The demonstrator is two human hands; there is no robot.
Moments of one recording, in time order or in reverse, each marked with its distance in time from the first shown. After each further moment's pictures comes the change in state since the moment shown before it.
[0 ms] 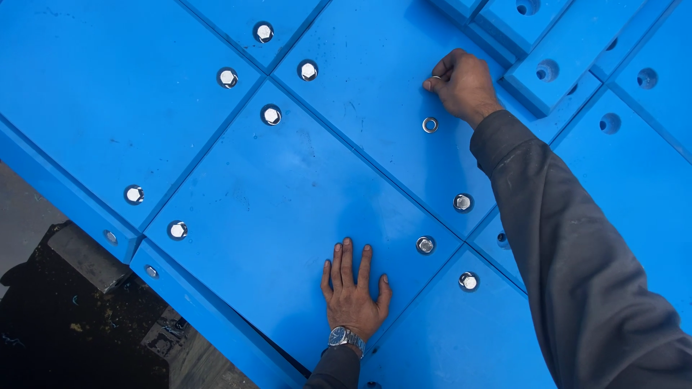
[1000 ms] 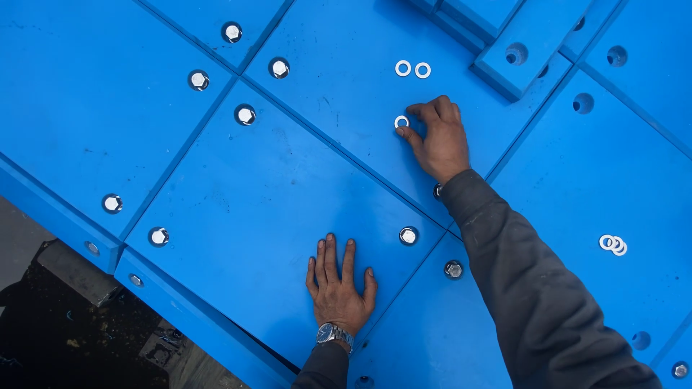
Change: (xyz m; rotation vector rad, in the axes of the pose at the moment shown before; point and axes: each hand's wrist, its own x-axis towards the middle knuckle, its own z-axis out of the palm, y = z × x) left_hand 0.005 0.004 -0.004 0.027 0.003 -0.004; right_hand -0.120 -0.001 0.010 0.046 0.202 -0.184
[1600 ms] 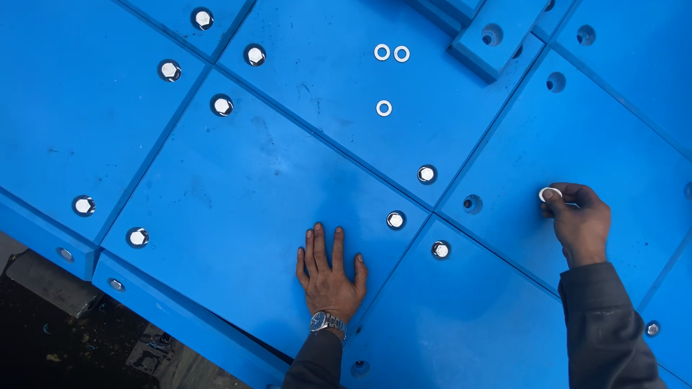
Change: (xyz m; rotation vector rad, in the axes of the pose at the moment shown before) left_hand -0.006 0.000 0.001 0.010 0.003 0.024; right_hand -0.203 0.141 -0.130 0.289 0.183 0.759
